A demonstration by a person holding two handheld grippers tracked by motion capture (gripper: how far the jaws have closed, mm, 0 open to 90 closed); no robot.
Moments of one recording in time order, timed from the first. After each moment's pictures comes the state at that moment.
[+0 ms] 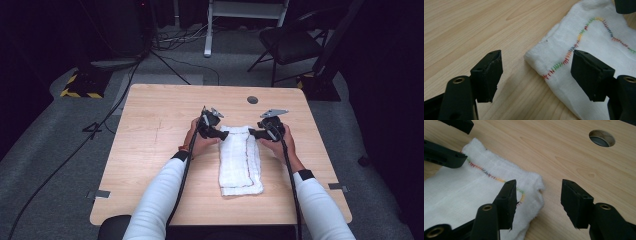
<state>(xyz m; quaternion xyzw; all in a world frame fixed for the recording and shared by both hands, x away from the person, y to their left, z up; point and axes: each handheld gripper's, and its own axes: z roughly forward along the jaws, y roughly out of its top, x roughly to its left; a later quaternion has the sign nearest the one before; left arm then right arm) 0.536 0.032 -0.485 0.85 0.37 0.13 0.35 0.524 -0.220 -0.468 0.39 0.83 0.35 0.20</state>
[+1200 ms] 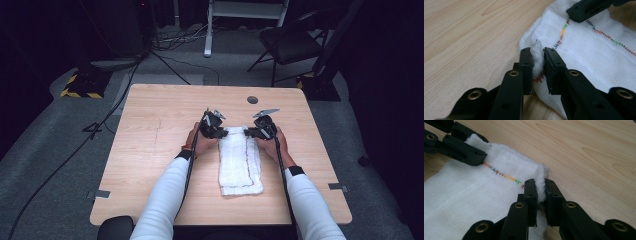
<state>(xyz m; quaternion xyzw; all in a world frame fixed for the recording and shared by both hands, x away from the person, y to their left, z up) 0.541 0.029 -0.494 0.87 0.33 0.07 0.37 0.542 -0.205 -0.489 0.39 0.85 0.35 0.12</state>
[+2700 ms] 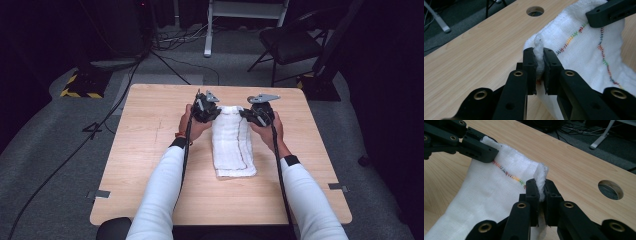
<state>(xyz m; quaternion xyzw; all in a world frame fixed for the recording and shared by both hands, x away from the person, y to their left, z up) 0.547 0.056 -0.430 0.84 0.32 0.18 0.40 0.542 -0.180 -0.425 0.35 0.81 0.42 0.21</state>
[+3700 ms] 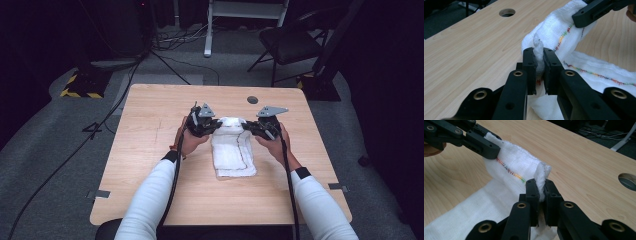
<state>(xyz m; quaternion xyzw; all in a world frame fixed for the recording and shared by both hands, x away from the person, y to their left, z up) 0.501 0.068 -0.443 0.84 0.27 0.15 0.45 0.501 -0.199 -0.435 0.30 0.83 0.44 0.17</state>
